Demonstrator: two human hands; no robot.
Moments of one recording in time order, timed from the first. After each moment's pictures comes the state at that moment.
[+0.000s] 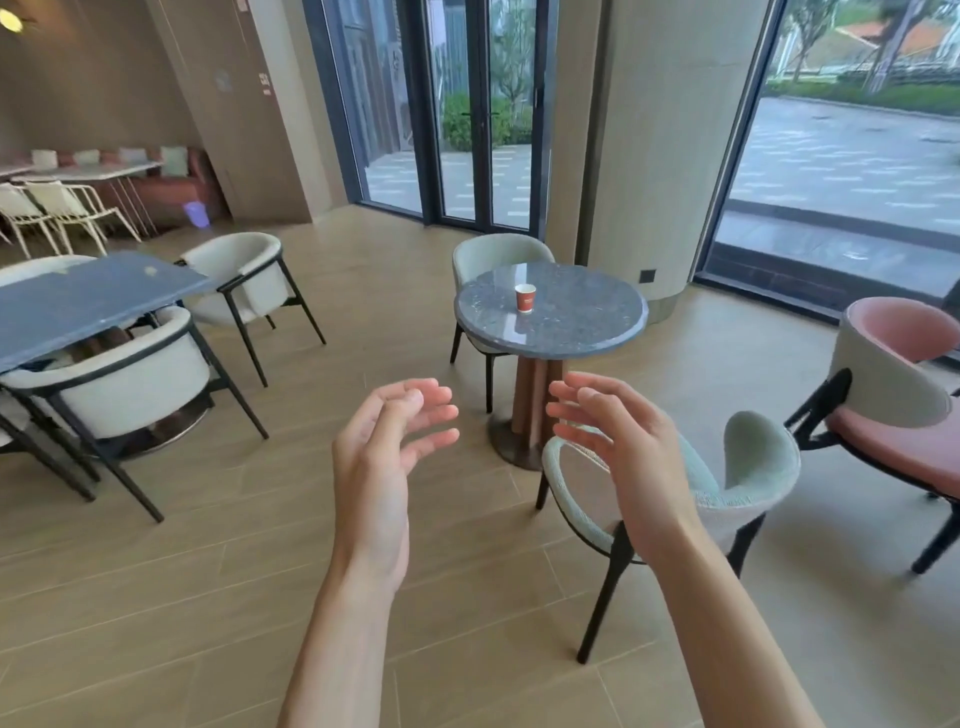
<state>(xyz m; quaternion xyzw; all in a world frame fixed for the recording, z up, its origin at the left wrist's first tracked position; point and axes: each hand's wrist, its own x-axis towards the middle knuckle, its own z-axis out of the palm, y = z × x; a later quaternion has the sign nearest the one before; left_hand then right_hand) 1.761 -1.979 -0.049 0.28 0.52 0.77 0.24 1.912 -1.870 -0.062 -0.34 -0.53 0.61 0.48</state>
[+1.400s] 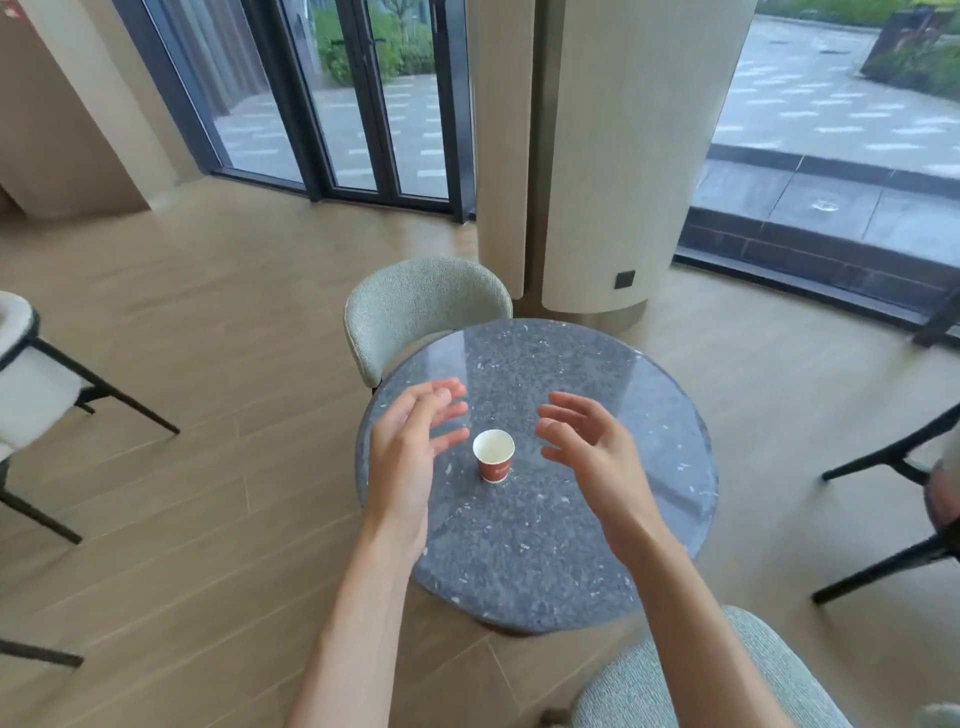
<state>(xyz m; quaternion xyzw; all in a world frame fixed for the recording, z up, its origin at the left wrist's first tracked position) 1.397 -1.128 -0.115 0.29 0.57 0.66 0.39 1.555 -1.070 -0.157 -0.48 -0.51 0.56 0.43</state>
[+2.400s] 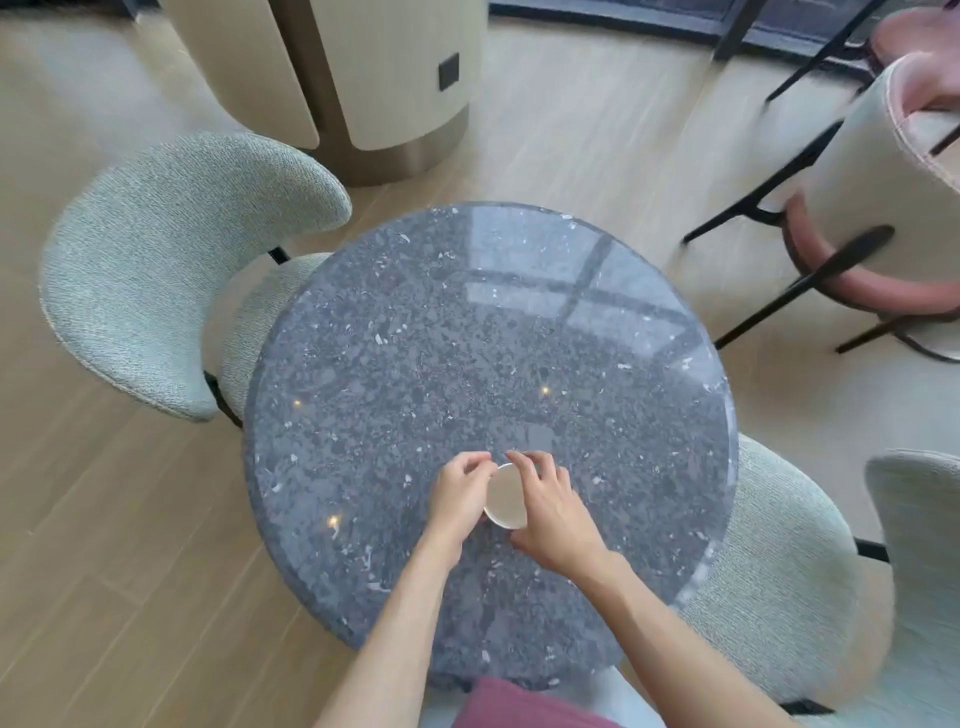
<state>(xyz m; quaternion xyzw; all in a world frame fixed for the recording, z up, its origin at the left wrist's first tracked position) 1.306 -0.861 -0.371 0.33 0.67 0.14 0.65 1.426 -0.919 -0.378 -0.72 -0.59 0.35 -0.04</state>
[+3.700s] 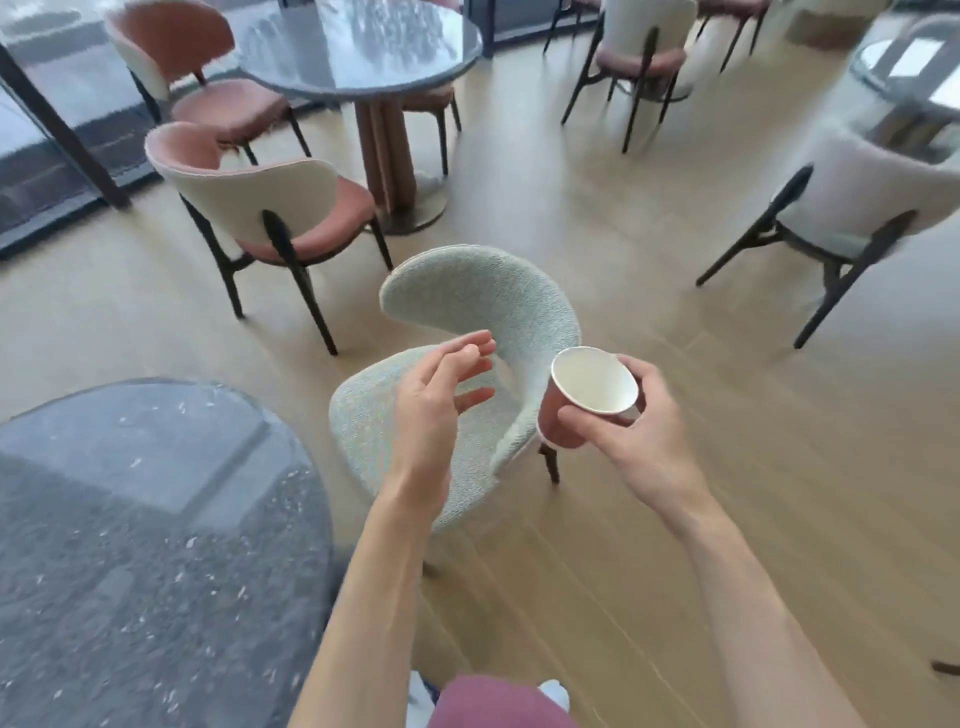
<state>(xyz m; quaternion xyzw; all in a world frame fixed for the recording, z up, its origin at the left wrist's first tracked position) 1.536 -1.236 -0.175 0.60 0.14 0.04 0.79 1.542 -1.426 -0.193 -0.79 0.06 0.03 0.61</state>
